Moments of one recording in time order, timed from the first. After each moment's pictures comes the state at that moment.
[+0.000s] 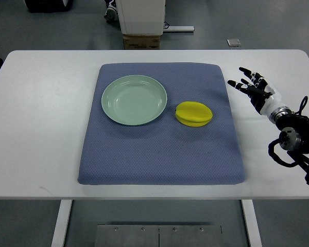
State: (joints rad) left arm -0.02 0.00 -0.10 -0.22 0.09 0.07 -0.21; right arm 0.78 -0.30 0.50 0.73 -0.08 -0.02 0.29
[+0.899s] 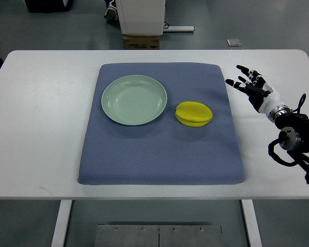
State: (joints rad) left arm -0.02 0.00 -0.10 -0.22 0.09 0.07 -0.21; right arm 0.78 -0.30 0.50 0.73 -0.12 0.02 0.31
